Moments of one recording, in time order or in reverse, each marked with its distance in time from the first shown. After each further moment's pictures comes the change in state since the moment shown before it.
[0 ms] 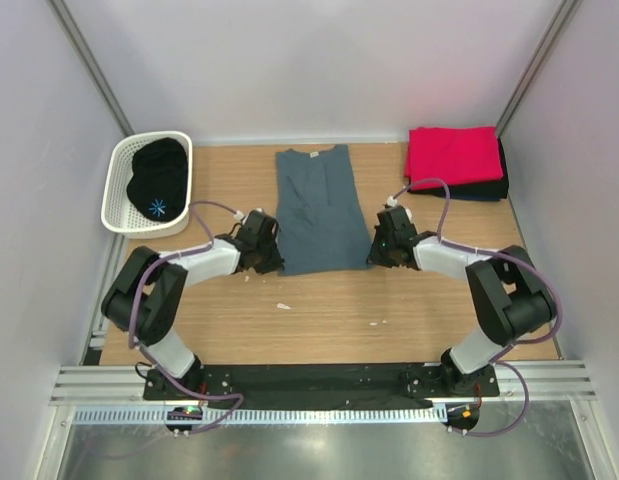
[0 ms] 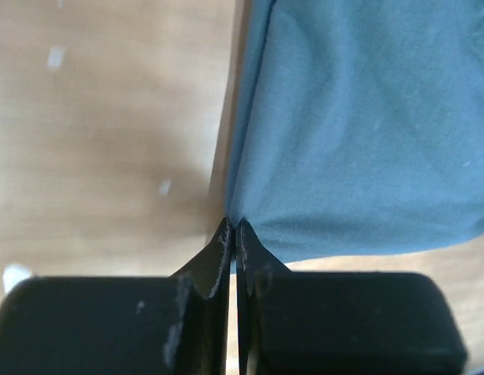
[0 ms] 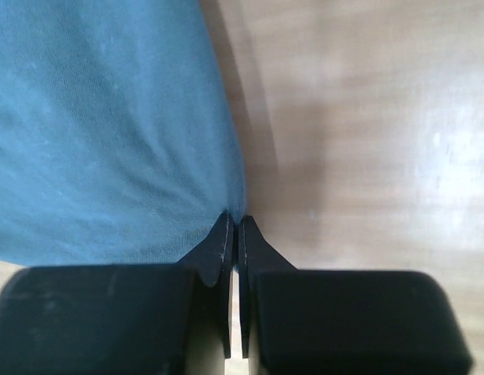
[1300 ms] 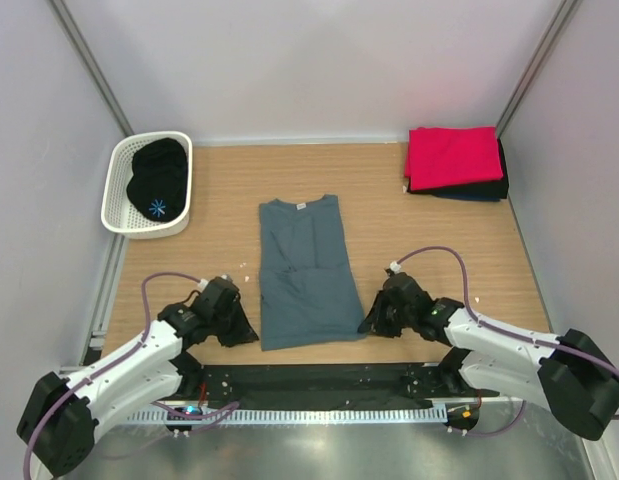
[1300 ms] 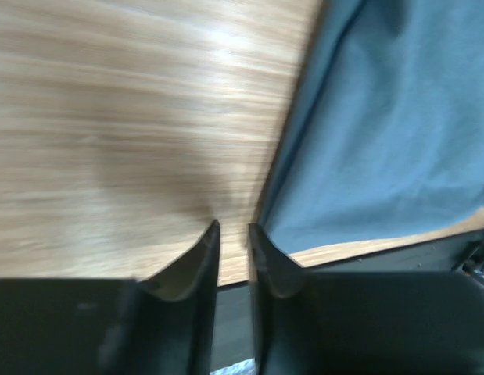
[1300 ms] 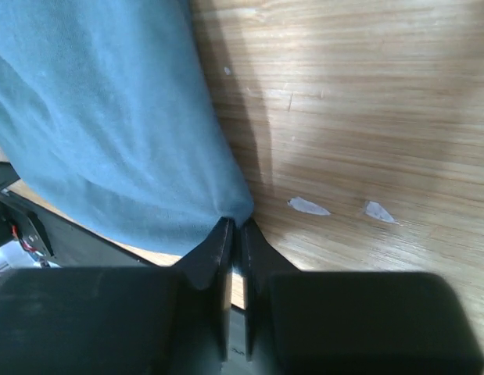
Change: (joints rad) left arm -0.106 -0.863 -0.543 -0.409 0.142 -0.208; right arm 0.324 -0.614 -0.518 -0.077 -0.184 0.392
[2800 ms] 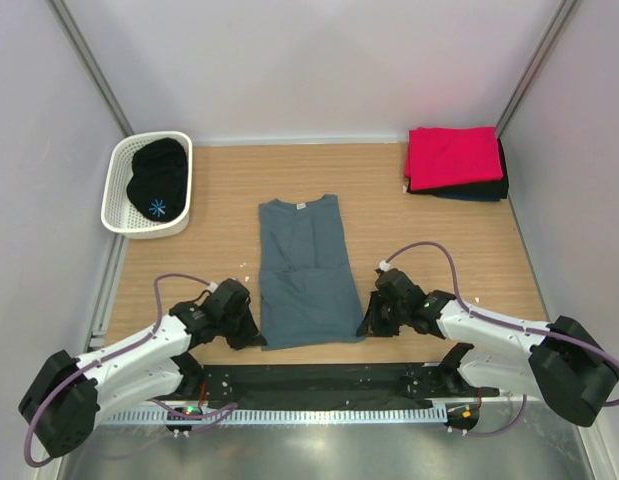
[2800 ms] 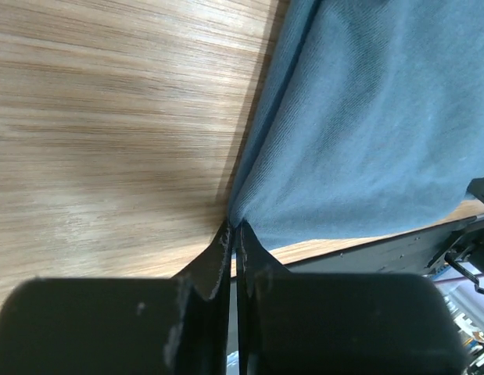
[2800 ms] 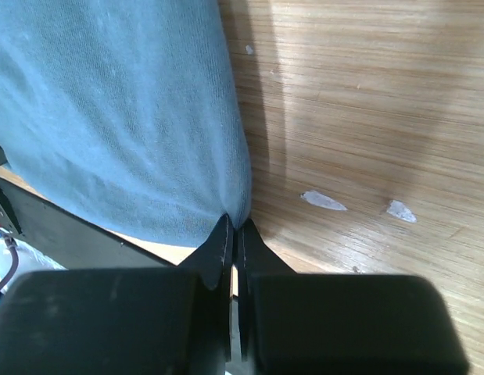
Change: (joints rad) left arm -0.091 0.107 -0.009 0.092 0.014 -0.111; right arm 0.027 0.094 0.077 -0.061 -0.038 -0.096
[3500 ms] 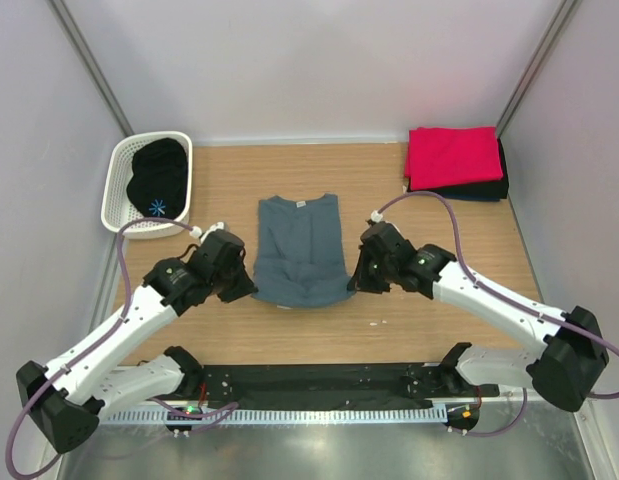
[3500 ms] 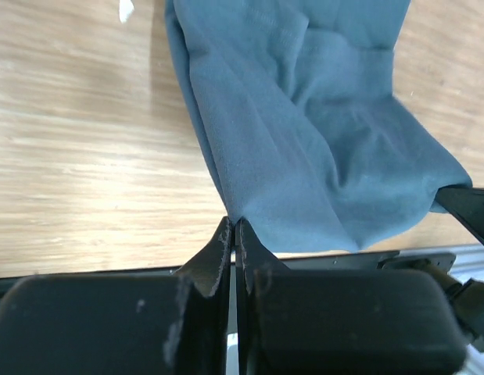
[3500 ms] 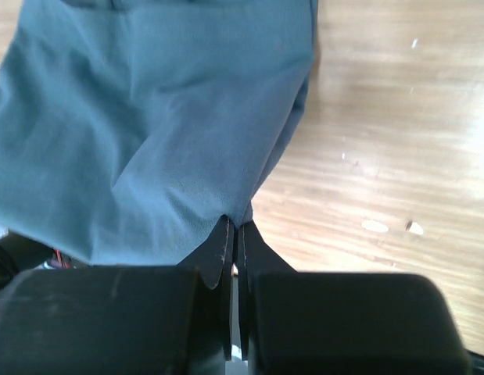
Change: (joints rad) left arm 0.027 0.034 0.570 -0.402 -0.253 0.124; right arm 0.003 0.079 0.494 -0.352 0.181 -0.040
